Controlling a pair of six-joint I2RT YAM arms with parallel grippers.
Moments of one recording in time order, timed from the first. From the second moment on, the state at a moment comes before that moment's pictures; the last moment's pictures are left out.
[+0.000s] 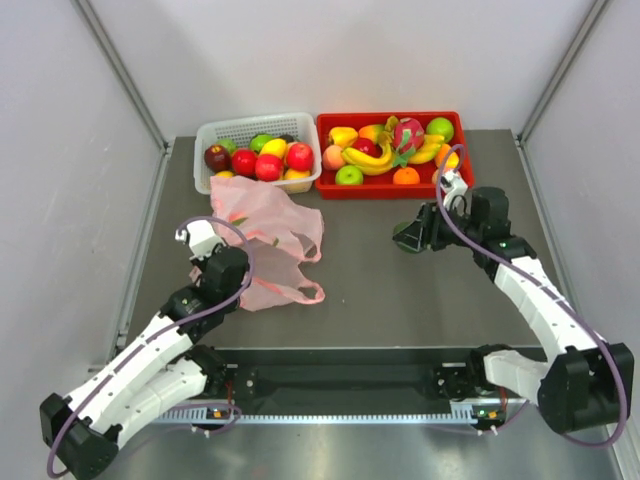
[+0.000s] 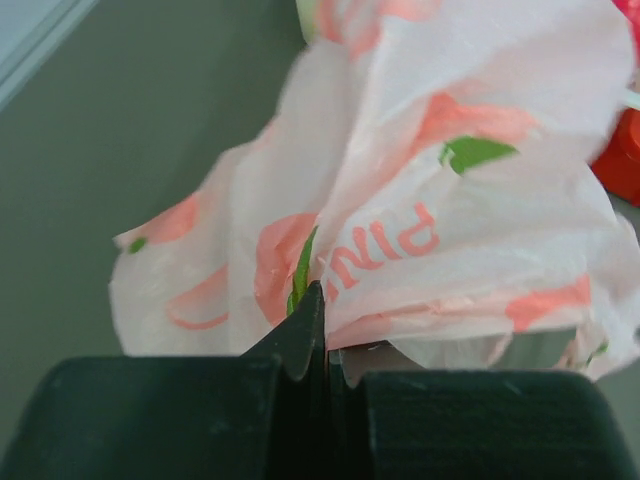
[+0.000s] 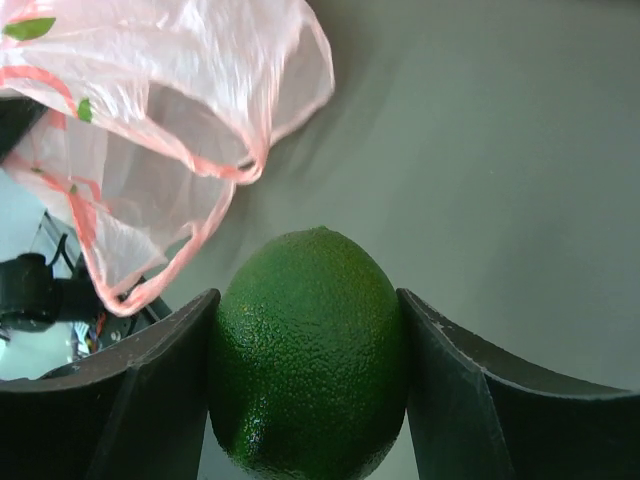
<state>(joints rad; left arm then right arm) -0.63 0.73 0.60 -0.44 -0.87 -0.70 0.19 1.09 0.79 -0.25 -0.66 0.29</state>
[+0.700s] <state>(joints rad) -0.63 0.70 0.51 -0.25 -0.30 -0.50 0.18 1.88 1.55 -0.10 -0.27 0.37</state>
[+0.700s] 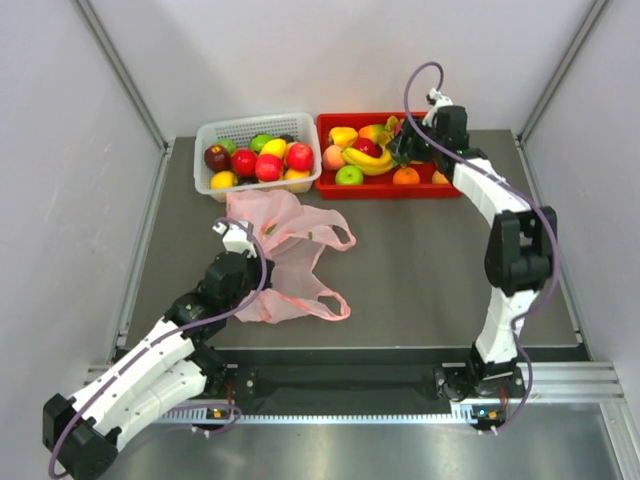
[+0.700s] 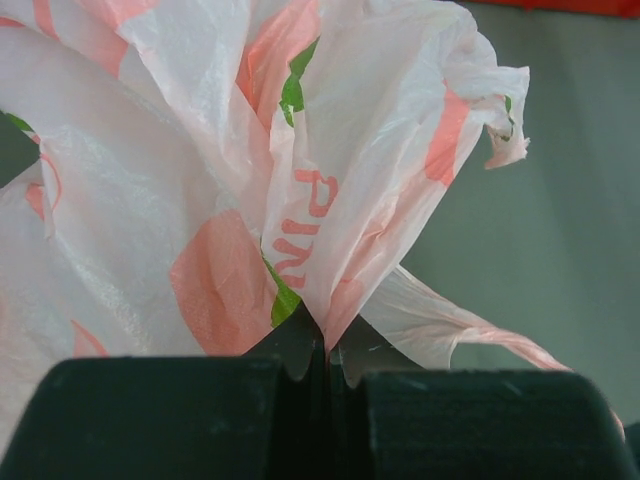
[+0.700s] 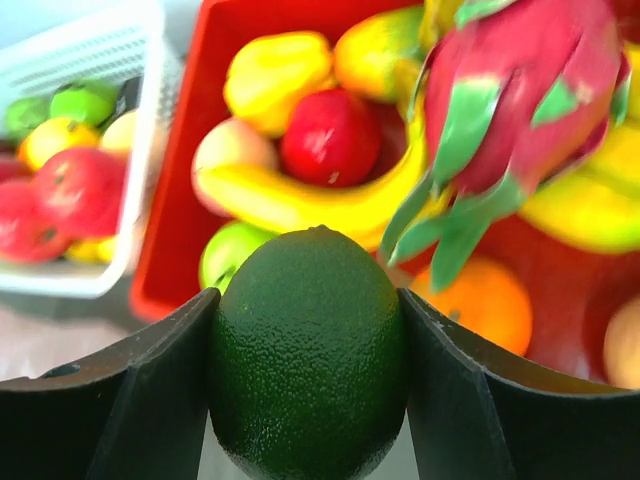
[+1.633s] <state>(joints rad) -0.64 0.81 0.57 -0.12 0.50 -0.33 0.26 1.99 1.67 -0.12 -0.06 0.23</state>
